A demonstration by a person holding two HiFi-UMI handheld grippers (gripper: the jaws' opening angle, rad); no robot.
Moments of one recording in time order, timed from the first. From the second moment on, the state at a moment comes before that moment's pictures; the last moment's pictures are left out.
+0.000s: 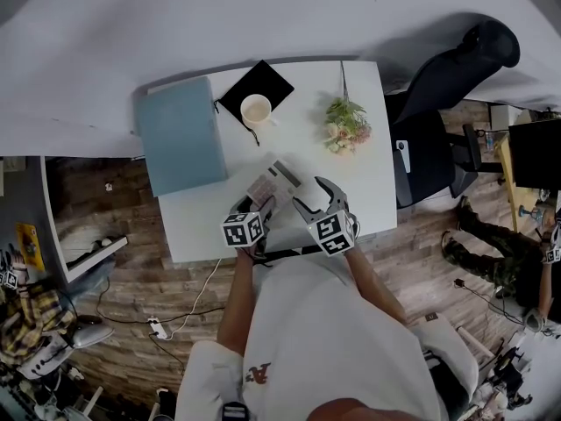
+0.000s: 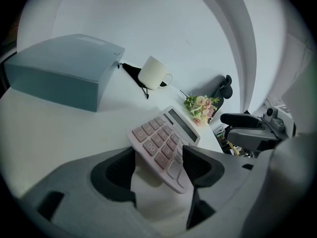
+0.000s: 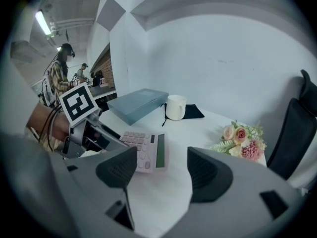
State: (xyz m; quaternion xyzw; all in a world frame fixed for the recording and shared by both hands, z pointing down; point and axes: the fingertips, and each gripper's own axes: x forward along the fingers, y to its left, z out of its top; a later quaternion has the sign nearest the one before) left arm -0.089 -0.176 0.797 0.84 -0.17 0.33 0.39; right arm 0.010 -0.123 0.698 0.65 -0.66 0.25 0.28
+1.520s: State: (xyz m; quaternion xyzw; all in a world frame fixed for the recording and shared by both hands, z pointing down) left arm -0.074 -0.224 0.514 0.97 -0.24 0.08 -0.03; right arm 0.035 -0.129 0.502 0.75 -0.65 0.03 0.12
